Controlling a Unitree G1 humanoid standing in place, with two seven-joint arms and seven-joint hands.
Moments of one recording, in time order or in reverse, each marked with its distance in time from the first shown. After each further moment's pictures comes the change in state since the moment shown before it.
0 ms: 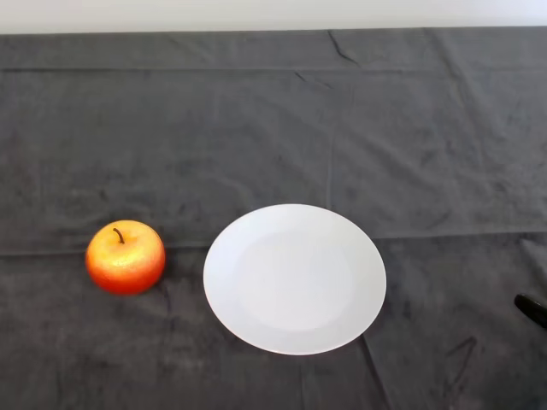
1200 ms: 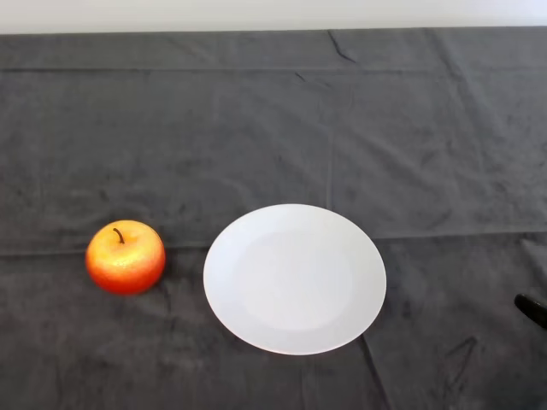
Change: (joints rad) left arm -0.003 0.027 -0.027 0.000 0.000 0.013 -0.092; right arm 0.000 0.000 0.000 0.000 0.000 0.000 0.000
